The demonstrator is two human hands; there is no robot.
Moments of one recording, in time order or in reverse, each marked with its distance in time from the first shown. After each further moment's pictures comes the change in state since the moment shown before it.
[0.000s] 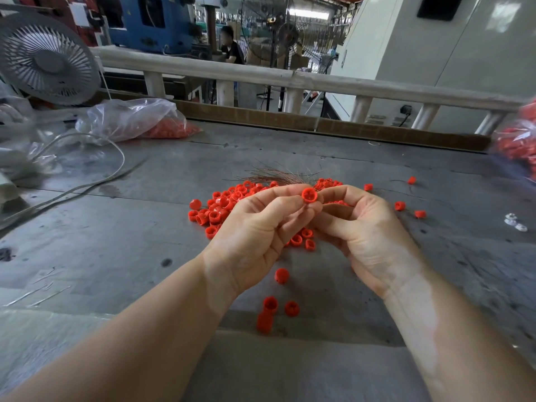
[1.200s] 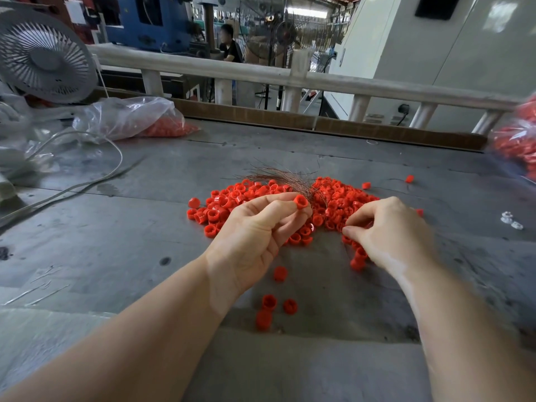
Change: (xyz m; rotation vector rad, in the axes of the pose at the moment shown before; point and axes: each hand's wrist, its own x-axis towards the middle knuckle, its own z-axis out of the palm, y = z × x) left_hand 0.004 -0.007 -0.005 -0.044 0.150 -0.035; right_hand 0.000 -0.007 -0.030 -1.371 0.313 0.020
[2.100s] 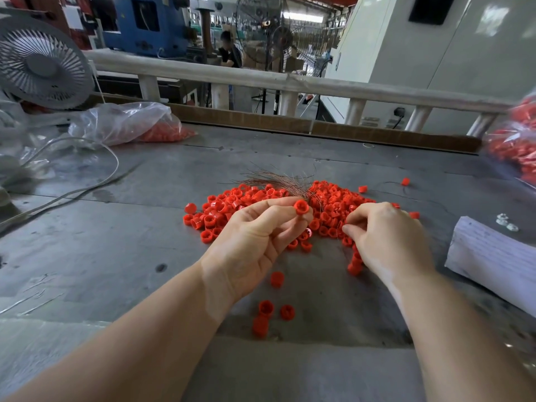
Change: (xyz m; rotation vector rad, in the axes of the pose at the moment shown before) left_hand 0.003 -0.001 0.000 0.035 -0.085 -0.021; right_hand 0.004 0.007 0.006 -0.108 0.108 -0.031
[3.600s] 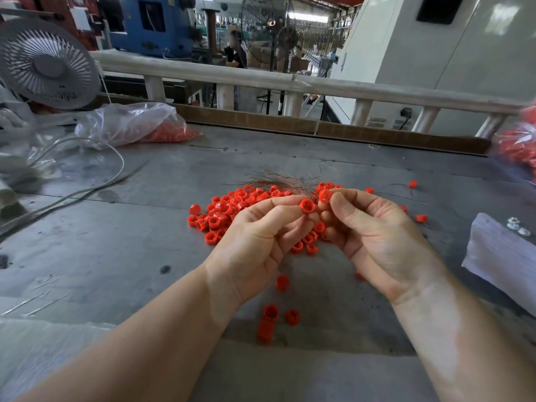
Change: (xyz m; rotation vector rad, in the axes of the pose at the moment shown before) left_hand -0.002 0.002 0.001 -0.013 -0.008 0.038; right_hand -0.008 -0.034 -0.012 1.691 -0.432 0.241
